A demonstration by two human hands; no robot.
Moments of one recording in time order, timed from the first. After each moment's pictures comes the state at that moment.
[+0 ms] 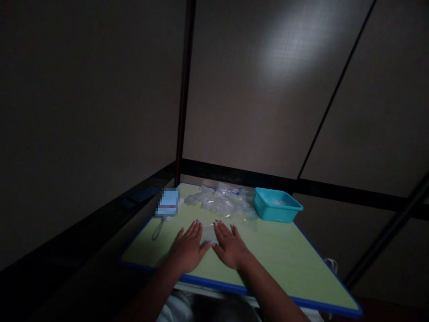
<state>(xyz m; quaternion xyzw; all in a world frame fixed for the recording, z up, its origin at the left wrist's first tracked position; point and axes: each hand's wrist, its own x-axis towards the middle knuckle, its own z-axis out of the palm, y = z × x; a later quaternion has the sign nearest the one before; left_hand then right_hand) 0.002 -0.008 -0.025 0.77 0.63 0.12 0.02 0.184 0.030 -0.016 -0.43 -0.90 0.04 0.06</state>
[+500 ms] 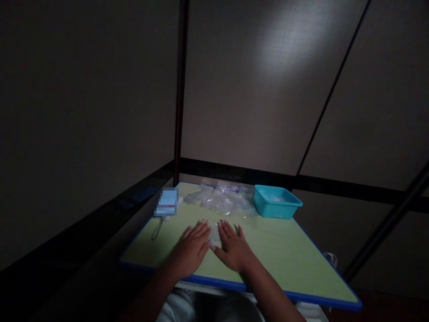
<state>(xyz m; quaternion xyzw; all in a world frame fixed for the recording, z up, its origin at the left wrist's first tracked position) 0.002 -0.017 -0.015 0.82 0.53 0.19 0.04 0.188 0.014 -0.011 -0.47 -0.88 0.05 0.09</state>
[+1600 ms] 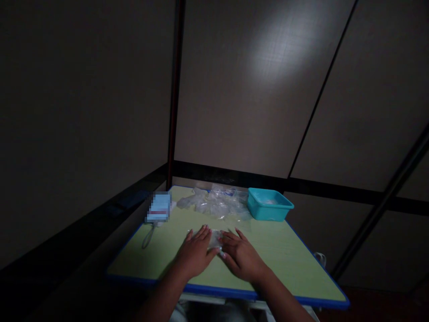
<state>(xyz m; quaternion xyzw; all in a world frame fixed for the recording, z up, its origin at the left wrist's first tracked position) 0.032 0.006 -0.027 0.82 0.54 0.18 0.04 0.226 -0.003 0.012 -0.35 -0.93 -0.01 0.15</state>
